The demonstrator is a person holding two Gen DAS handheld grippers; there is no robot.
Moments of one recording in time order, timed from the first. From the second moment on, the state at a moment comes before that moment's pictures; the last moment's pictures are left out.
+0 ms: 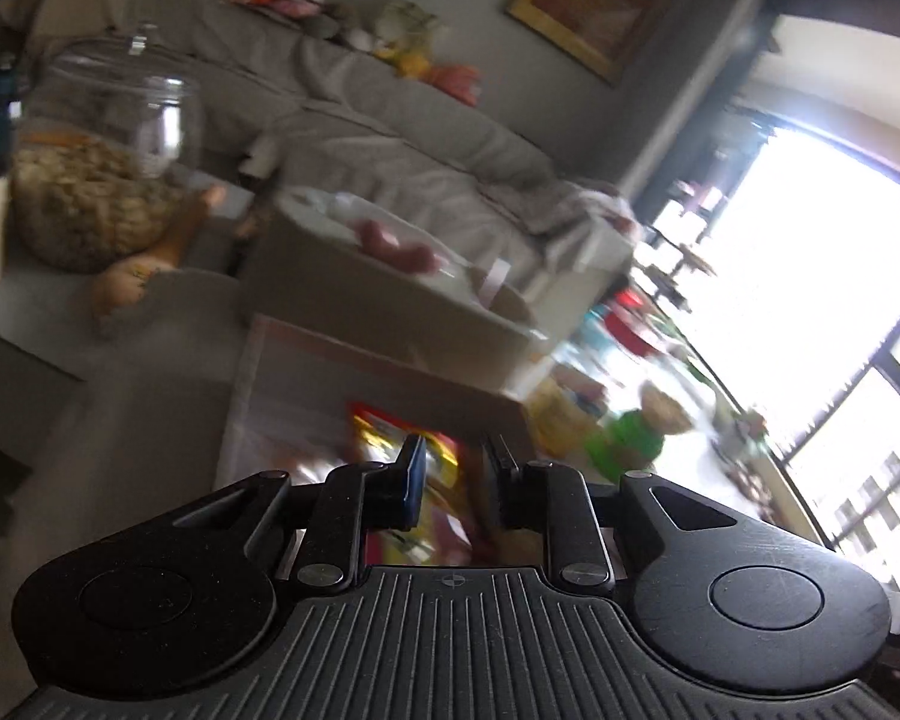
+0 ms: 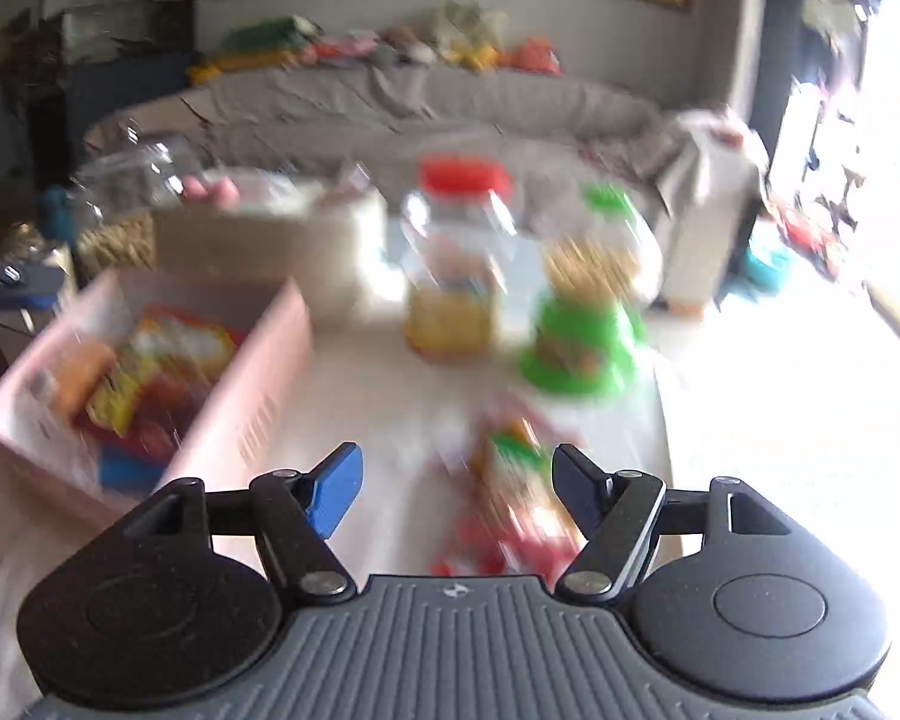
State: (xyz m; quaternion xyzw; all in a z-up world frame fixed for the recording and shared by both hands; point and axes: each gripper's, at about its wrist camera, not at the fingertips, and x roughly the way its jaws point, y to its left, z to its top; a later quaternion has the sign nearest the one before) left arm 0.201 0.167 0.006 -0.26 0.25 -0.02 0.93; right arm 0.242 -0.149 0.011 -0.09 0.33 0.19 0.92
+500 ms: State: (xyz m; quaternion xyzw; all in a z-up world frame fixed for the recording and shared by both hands) left arm 0.193 0.052 -0.064 -0.22 0.41 -0.13 0.87; right arm 0.252 -0.212 -0.033 0.03 0.38 0.15 0.91
